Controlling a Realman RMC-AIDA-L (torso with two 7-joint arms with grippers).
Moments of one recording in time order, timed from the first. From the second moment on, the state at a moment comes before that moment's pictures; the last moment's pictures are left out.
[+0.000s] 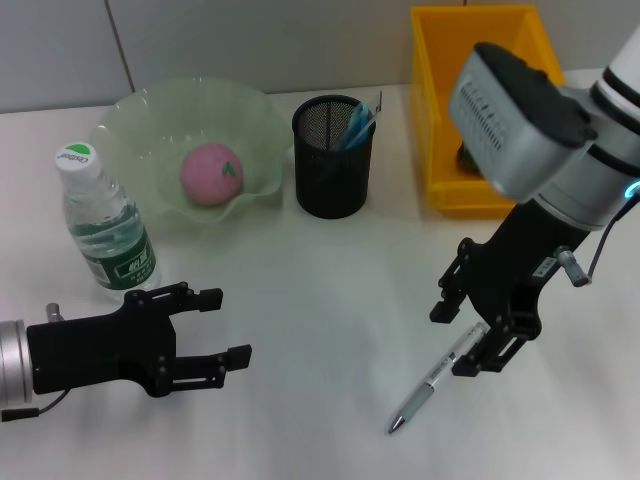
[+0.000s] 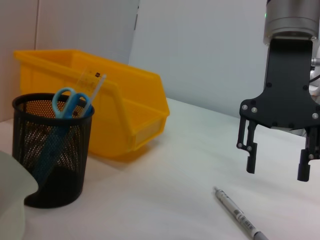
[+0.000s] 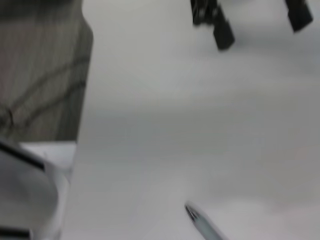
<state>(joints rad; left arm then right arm) -0.42 -2.06 0.94 0.61 1.86 1.54 -1.24 0.86 2.05 -1.19 -1.05 -2.53 -1.88 1.74</state>
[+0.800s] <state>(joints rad) -0.42 -2.07 0.92 0.61 1.86 1.52 -1.28 0.90 2.08 -1.52 -1.06 -2.58 -1.79 1.67</state>
